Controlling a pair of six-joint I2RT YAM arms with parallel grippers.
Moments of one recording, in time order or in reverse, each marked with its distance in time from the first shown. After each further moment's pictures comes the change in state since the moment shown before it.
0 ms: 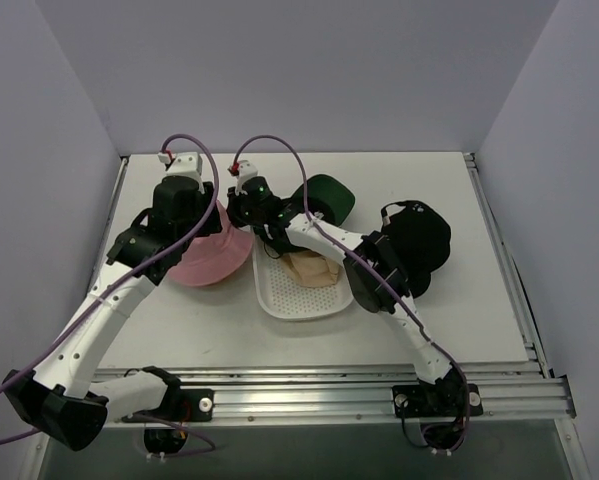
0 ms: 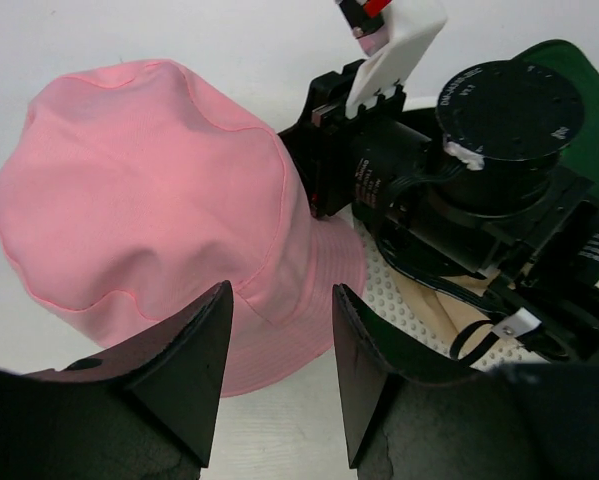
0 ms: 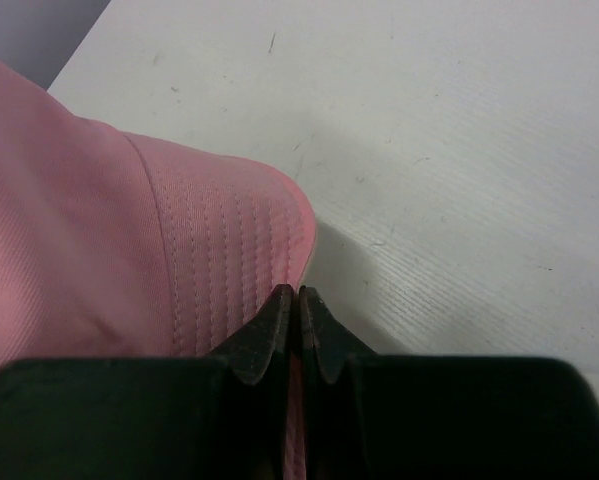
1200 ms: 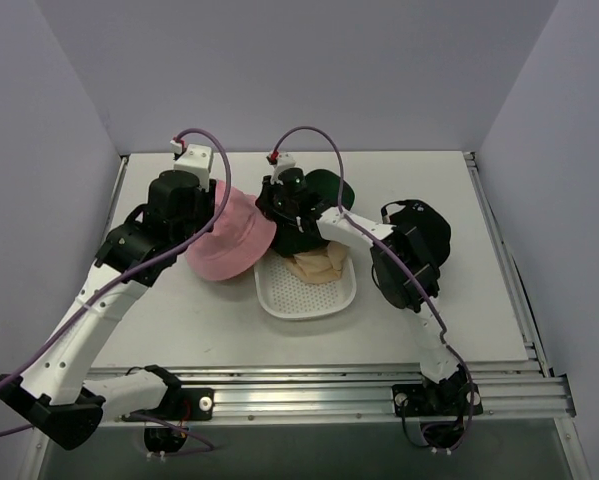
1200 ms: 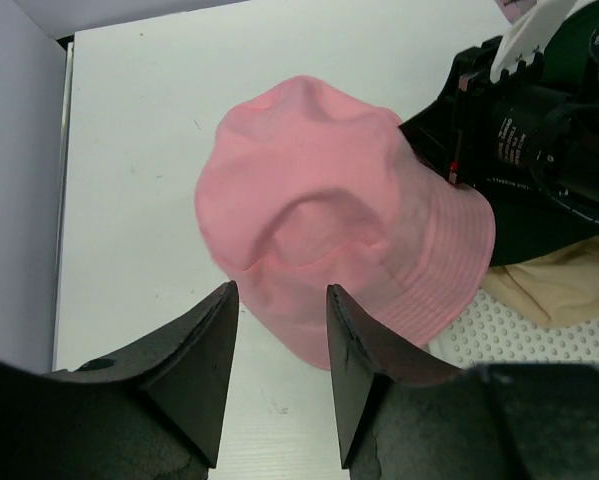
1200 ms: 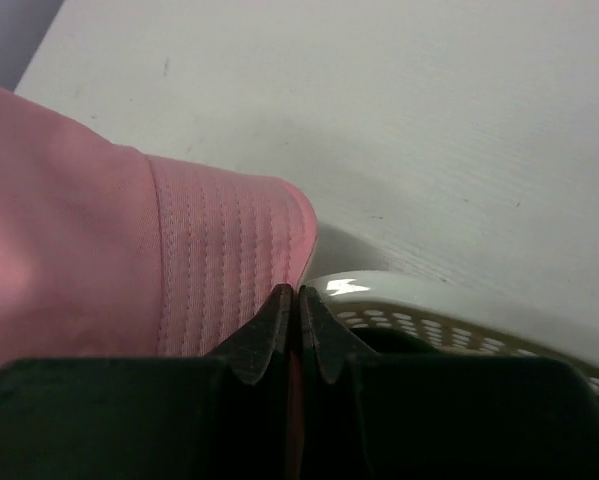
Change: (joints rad) left arm -0.093 -0.012 0.134 -0.102 -0.113 0.251; right arm -0.113 -0.226 -0.336 0.148 -0.019 0.039
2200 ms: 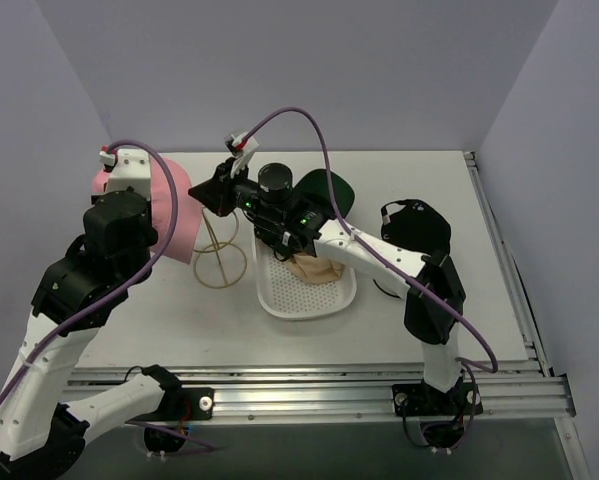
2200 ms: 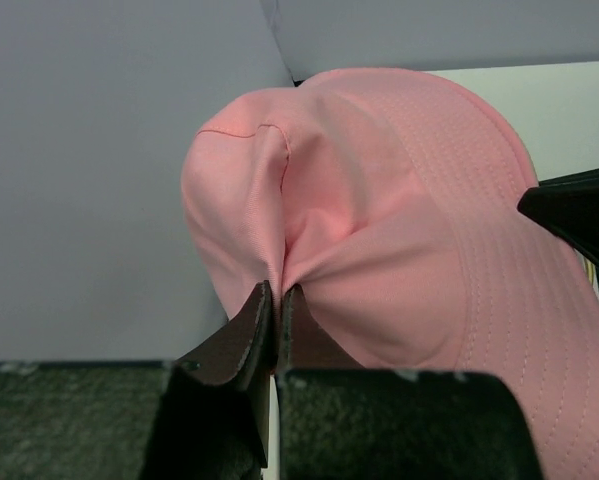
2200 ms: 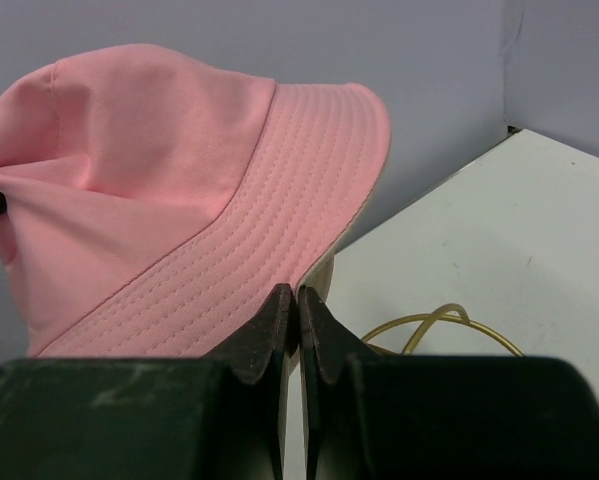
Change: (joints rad) left arm -0.034 -0.188 0.127 -0.143 -0.433 0.134; right arm 0.235 -0.271 0.045 0.137 -0.141 0.023
